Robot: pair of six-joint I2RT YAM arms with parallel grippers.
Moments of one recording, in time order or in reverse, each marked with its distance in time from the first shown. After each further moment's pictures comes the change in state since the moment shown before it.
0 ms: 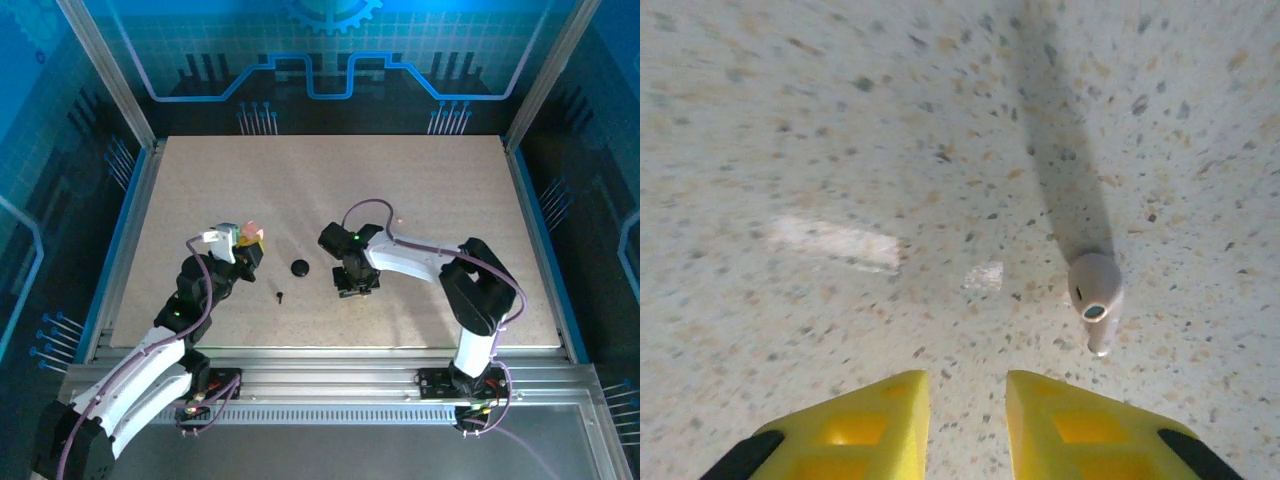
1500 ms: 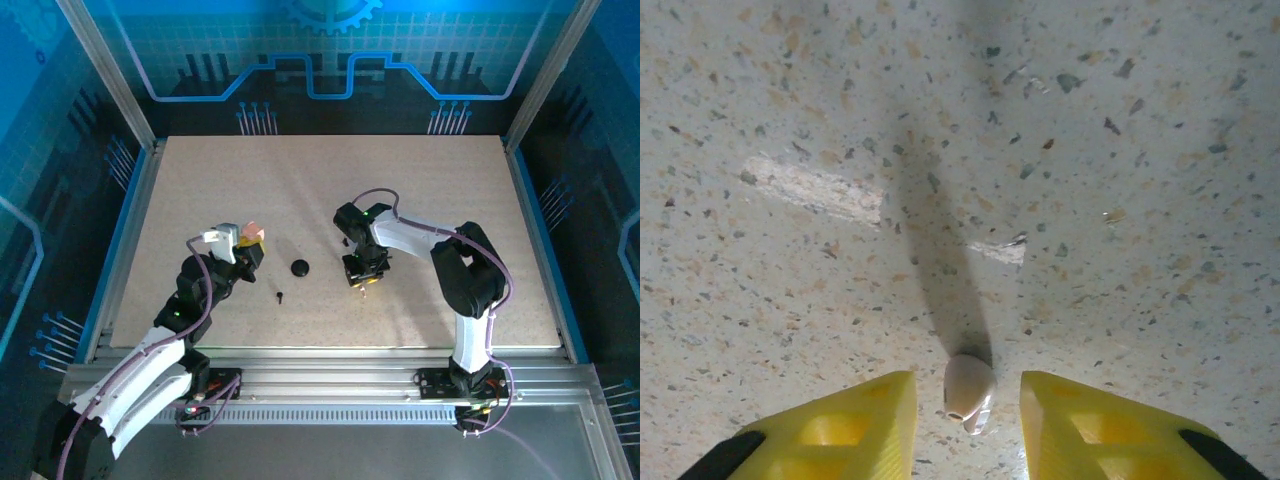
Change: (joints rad) left arm 0.001 0.000 0.000 0.000 0.015 0.000; right arm -0.169 0.137 0.112 -0.098 -0.084 -0.304
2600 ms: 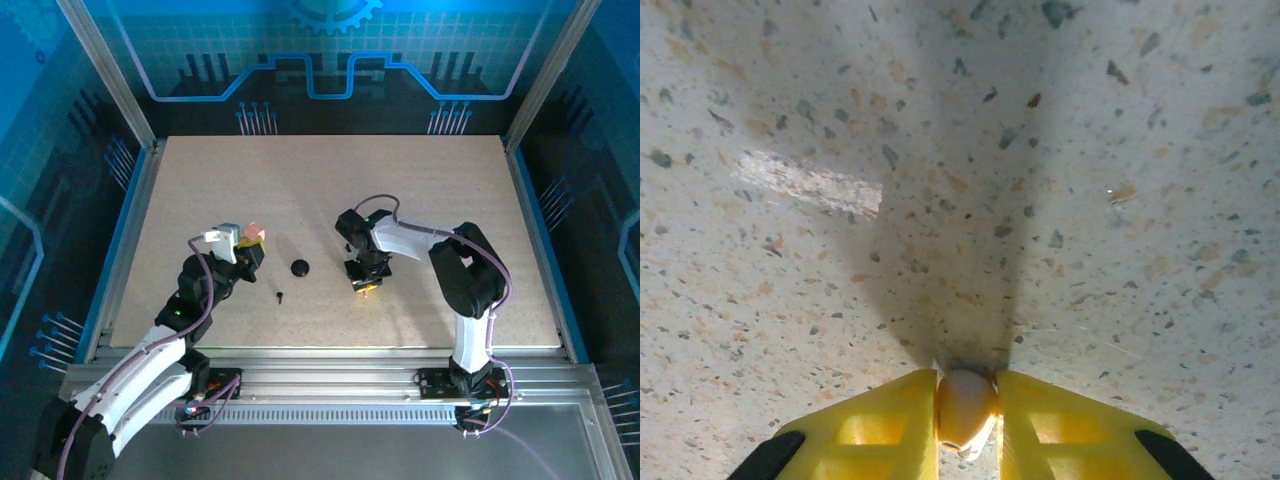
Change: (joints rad) left arm 0.000 0.017 0.000 0.001 0.001 0.000; right arm 0.003 -0.010 -0.077 0.058 0.007 0.029
